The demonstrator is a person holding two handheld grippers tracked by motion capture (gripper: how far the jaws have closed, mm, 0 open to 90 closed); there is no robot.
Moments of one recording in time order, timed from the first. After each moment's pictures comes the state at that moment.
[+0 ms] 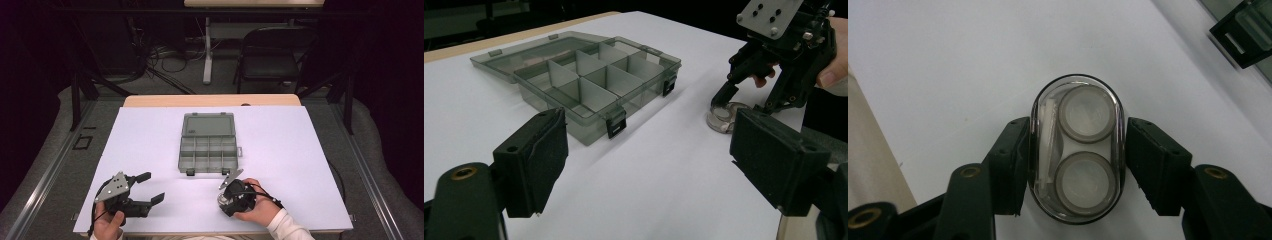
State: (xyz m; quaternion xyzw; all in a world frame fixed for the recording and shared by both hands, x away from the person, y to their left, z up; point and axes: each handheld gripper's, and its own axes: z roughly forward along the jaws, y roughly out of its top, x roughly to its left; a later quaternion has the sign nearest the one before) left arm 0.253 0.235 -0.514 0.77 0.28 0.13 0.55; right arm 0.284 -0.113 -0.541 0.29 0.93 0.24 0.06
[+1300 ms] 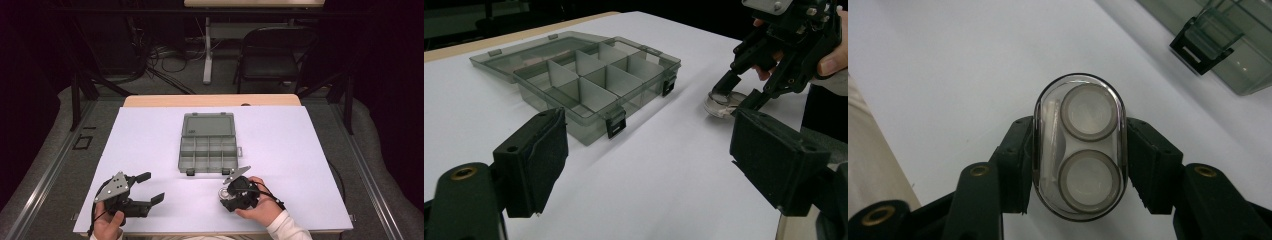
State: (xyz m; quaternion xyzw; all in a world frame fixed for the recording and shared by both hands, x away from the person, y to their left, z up) left arm 0.254 0.236 -0.514 0.78 0.28 0.13 0.55; right arm 0.284 -0.120 -0.530 0.33 0.90 0.27 0.07
